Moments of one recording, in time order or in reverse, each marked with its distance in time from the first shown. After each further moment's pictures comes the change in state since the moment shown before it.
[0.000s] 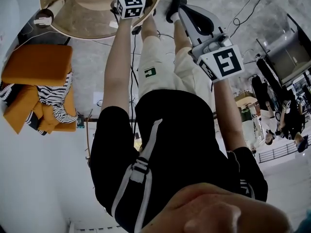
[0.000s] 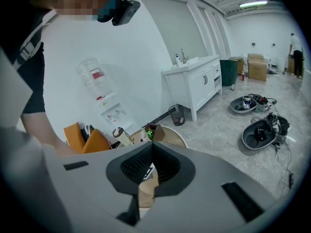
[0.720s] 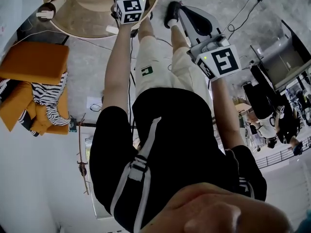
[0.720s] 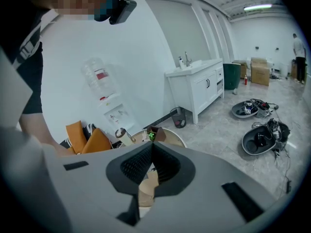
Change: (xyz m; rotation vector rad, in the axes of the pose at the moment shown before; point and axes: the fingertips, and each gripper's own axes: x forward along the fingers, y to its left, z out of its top) left arm -0.036 -0.004 0.030 -0.031 -0.068 0.041; right arm -0.019 0.007 0.013 -0.044 -0.011 0.014
